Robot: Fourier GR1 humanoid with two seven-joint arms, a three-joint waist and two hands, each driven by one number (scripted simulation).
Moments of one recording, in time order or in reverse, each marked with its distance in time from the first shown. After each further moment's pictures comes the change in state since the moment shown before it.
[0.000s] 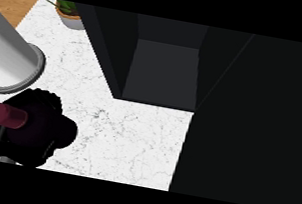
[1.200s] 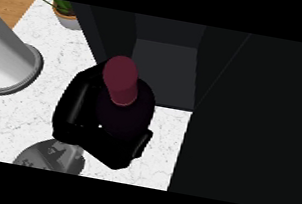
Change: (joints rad) left arm -0.351 -0.169 -0.344 -0.227 -0.135 0.449 0.477; right arm 0.025 0.015 -0.018 0.006 -0.013 0.027 -0.030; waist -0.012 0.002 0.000
